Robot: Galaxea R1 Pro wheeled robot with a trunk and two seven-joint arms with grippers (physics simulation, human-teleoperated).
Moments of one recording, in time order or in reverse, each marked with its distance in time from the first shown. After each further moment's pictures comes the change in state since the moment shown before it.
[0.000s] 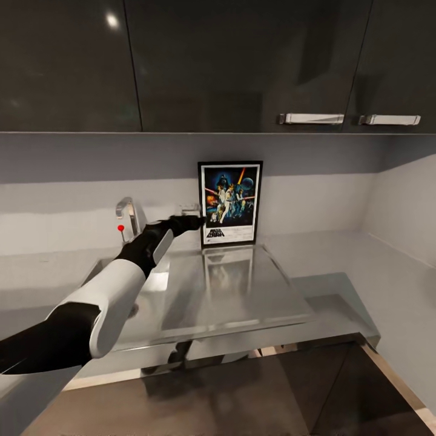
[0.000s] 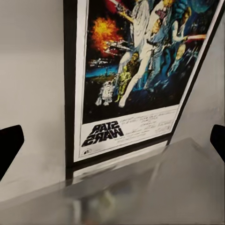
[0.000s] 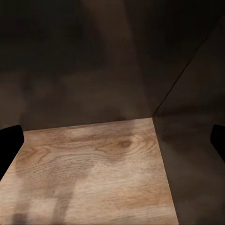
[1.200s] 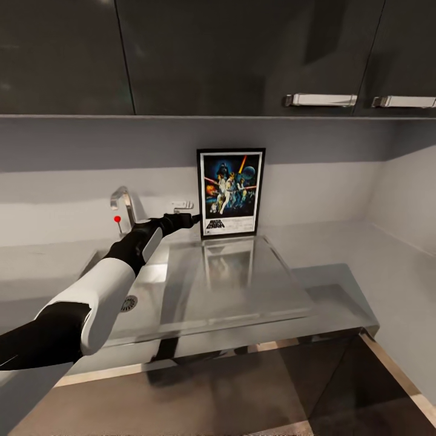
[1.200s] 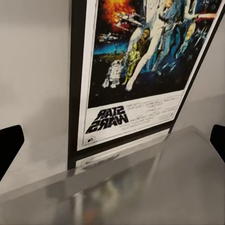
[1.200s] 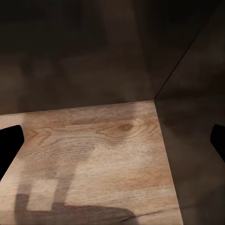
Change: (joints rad) left arm -0.003 0.056 0.012 -0.010 0.000 -0.009 -0.119; right arm 0.000 0.001 0.001 0.003 0.001 0.003 0.000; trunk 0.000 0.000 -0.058
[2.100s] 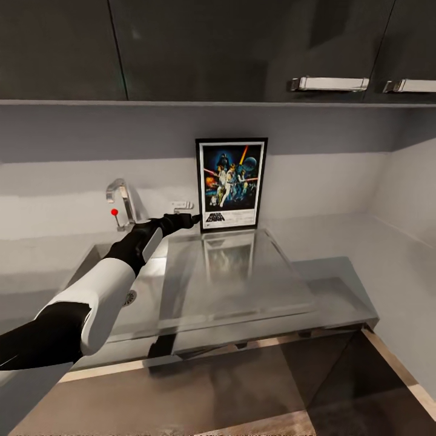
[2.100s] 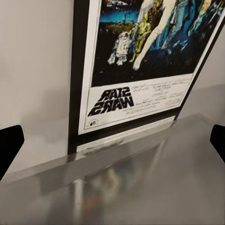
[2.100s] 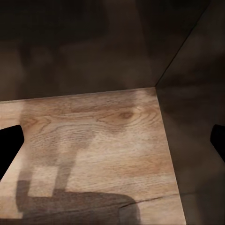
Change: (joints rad) left arm 0.000 0.000 0.000 0.002 0.001 0.000 0.000; right arm 0.000 0.000 -0.001 0.000 0.000 0.003 -0.001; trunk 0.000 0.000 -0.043
